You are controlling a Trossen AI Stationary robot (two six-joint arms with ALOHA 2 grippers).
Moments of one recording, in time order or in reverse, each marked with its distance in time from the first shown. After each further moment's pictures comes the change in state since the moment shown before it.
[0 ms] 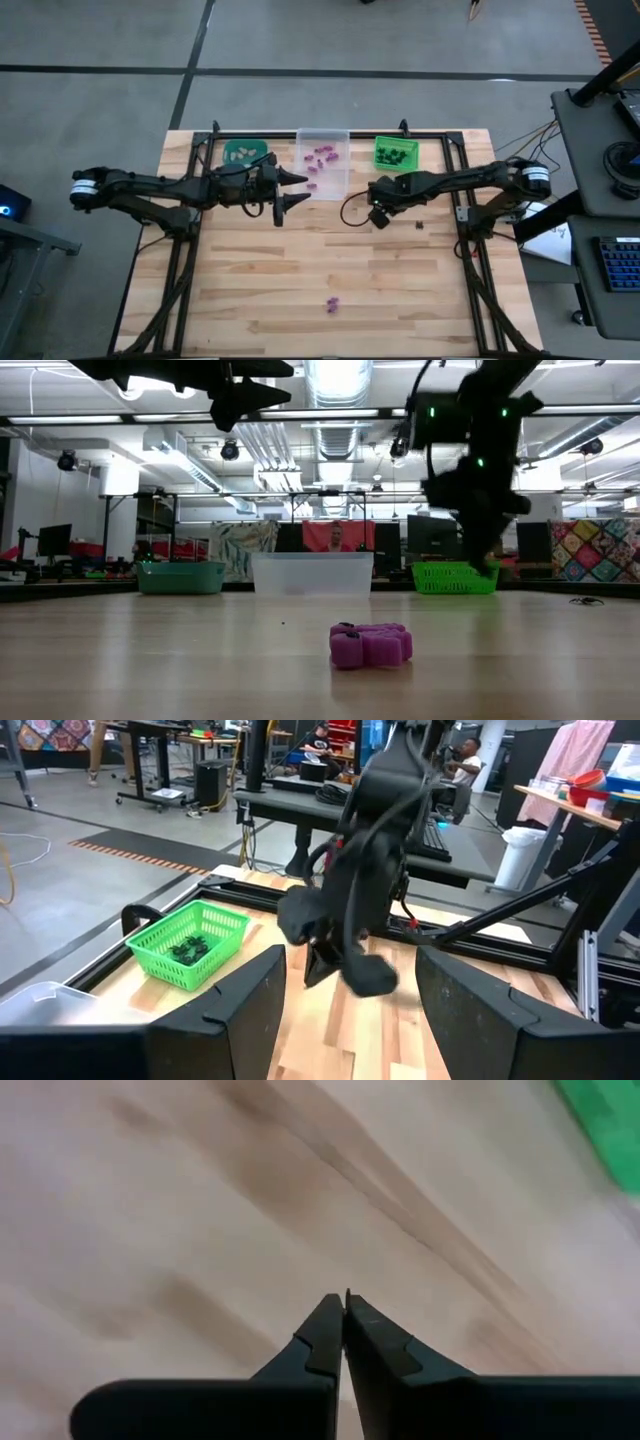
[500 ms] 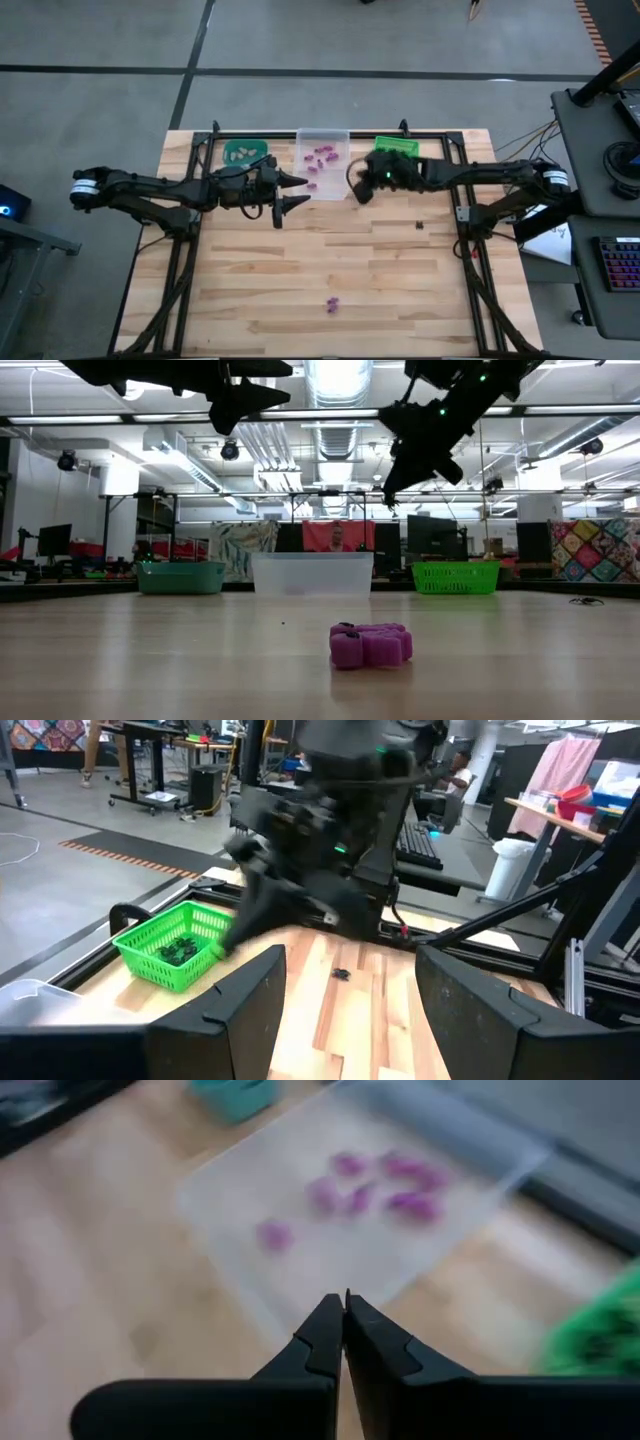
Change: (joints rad) left arm -0.011 0.001 -0.037 0.062 0.000 -0.026; right arm -0.085 -0.160 0.020 0.517 0.054 -0.254
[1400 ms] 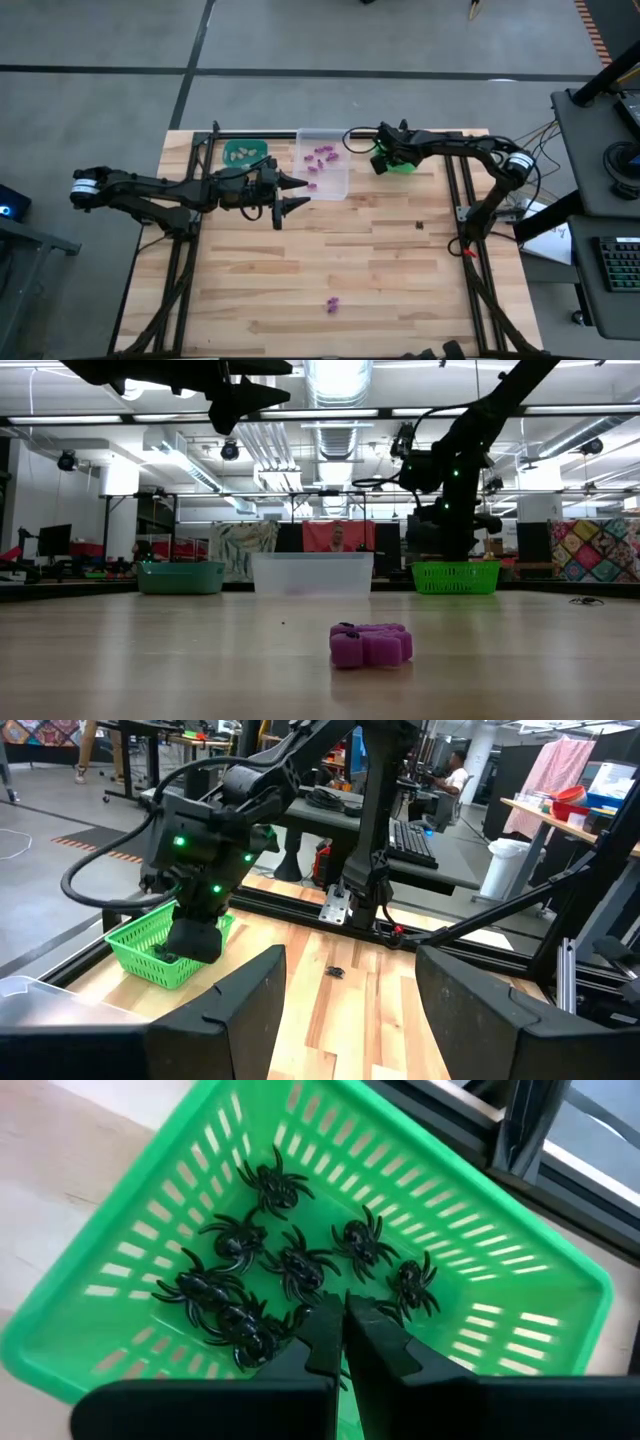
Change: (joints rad) left arm -0.013 0.000 0.000 -0.002 0.000 -0.011; right arm -0.446 0.309 0.049 -0.260 0.102 -0.029
